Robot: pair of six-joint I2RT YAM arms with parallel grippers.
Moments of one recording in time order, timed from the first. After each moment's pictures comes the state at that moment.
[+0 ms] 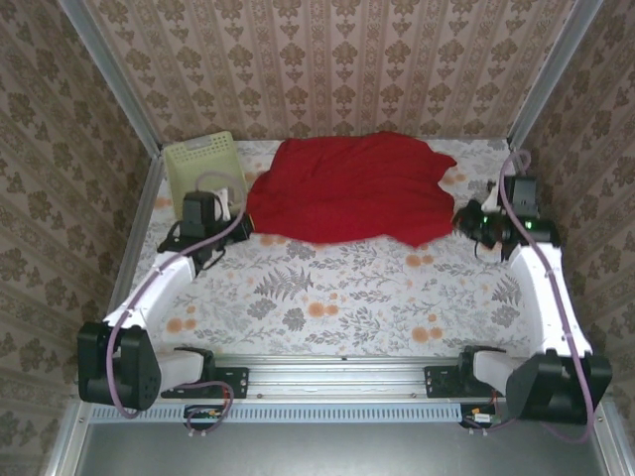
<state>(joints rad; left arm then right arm) -0.23 1.20 0.76 -0.29 0.29 -0.42 -0.15 1.08 0.99 -0.80 -0.30 0.53</state>
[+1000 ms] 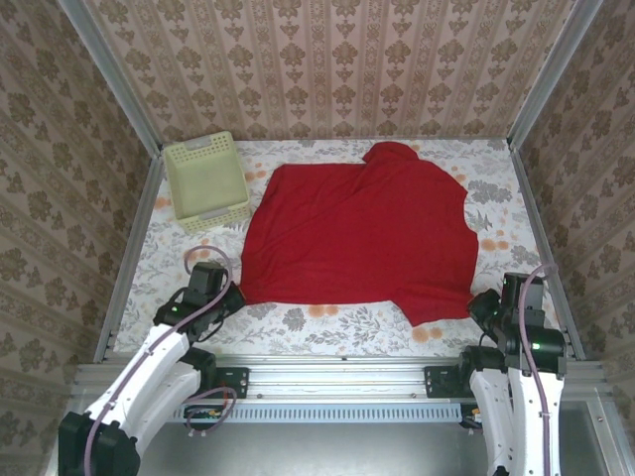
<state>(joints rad) -0.36 0.68 0.35 -0.63 0.03 -0.77 -0.18 0.38 0.71 -1.27 -0.02 0.76</state>
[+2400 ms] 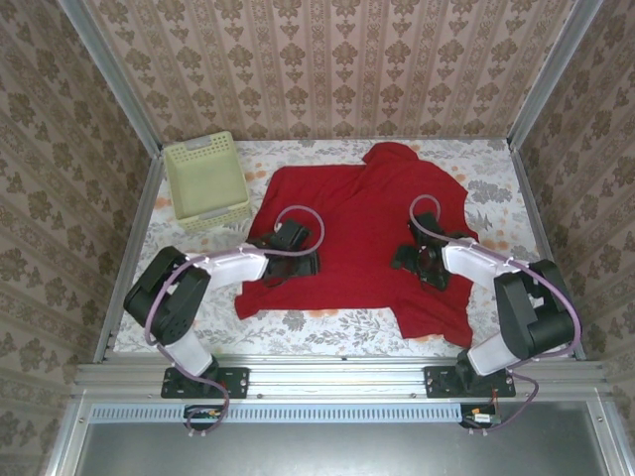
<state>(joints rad) -0.75 1.65 0.83 -0.25 -0.03 -0.70 0.28 1.49 0.76 -0.55 0.05 0.79</state>
